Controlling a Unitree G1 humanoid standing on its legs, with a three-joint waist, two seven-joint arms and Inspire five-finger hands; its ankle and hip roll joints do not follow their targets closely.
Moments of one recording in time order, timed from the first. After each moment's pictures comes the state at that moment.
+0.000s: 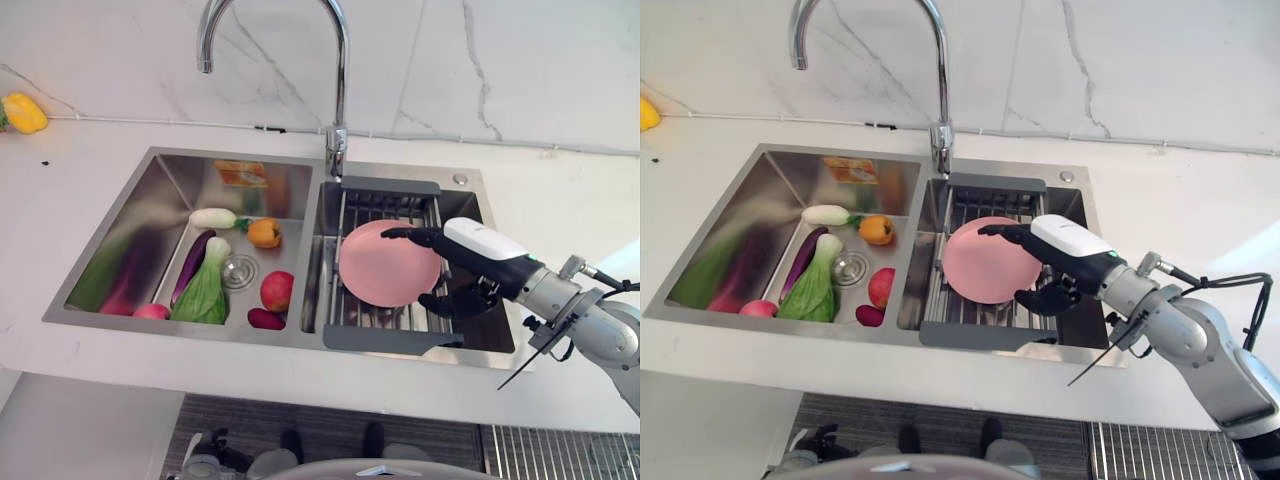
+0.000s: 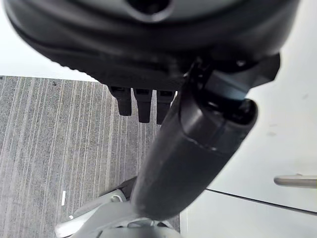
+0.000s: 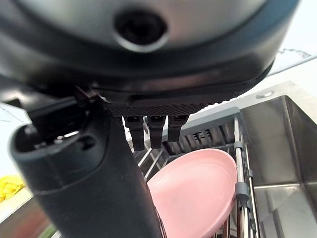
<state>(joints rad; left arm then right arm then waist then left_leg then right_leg) 0.06 0.21 -0.02 1.13 0.03 0.07 0.18 0.10 -1.04 0.04 -0.42 -0.04 -0.12 0.31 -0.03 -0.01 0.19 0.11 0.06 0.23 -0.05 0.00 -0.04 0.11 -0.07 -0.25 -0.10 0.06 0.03</state>
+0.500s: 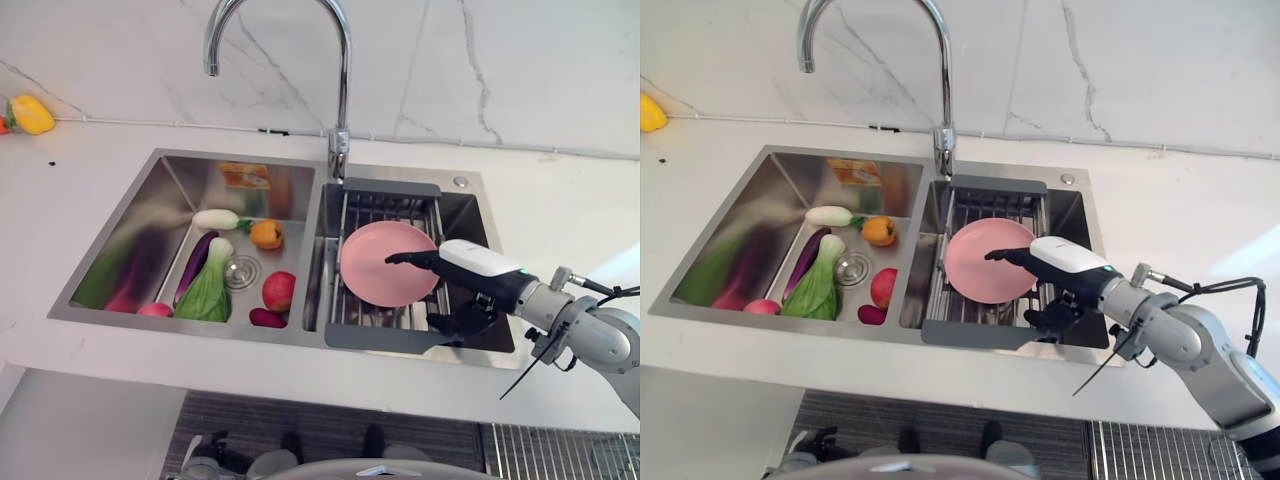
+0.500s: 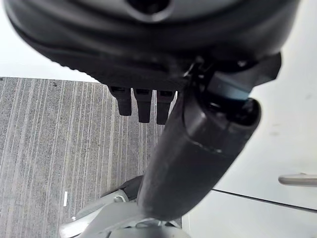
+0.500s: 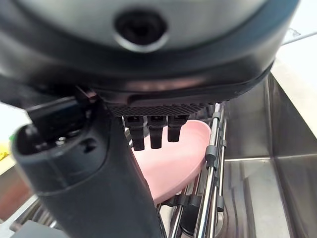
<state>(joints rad) 0.06 0.21 -0.02 1.13 0.05 0.07 0.17 0.11 -1.08 0.10 -0.37 -0.12 -0.12 0.35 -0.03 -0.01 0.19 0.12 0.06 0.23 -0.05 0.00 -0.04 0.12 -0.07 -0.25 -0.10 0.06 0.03</state>
